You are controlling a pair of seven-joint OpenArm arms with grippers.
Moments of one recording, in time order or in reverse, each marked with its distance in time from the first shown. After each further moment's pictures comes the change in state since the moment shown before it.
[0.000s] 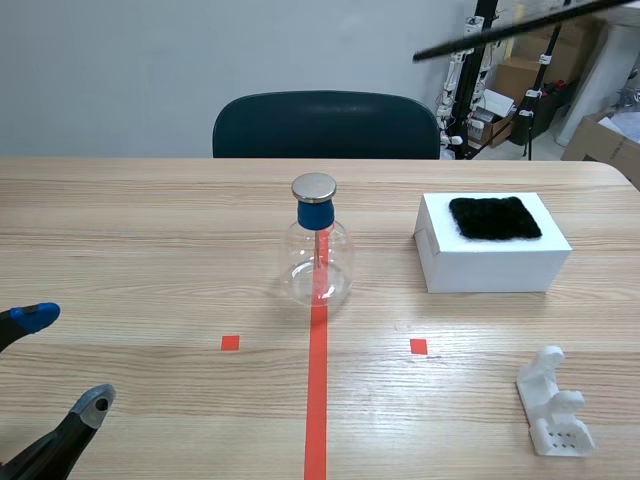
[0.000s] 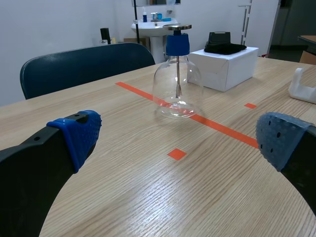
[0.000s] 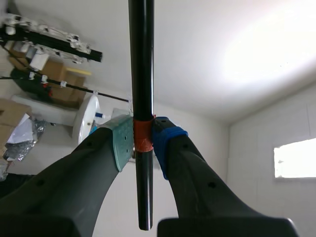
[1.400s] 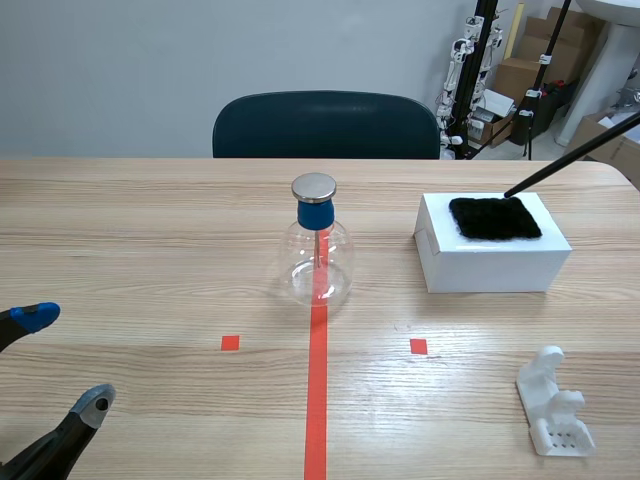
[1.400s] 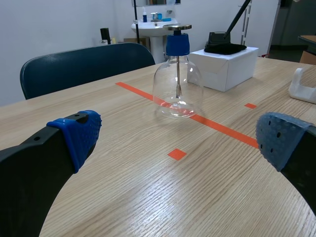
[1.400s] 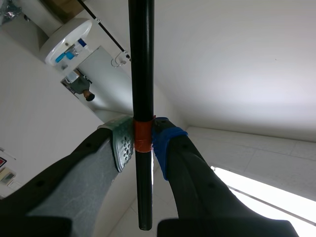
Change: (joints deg) left arm 0.0 0.0 0.0 0.0 0.0 0.0 0.0; right arm 9.1 -2.1 -13.0 -22.2 -34.8 -6.3 -9.9
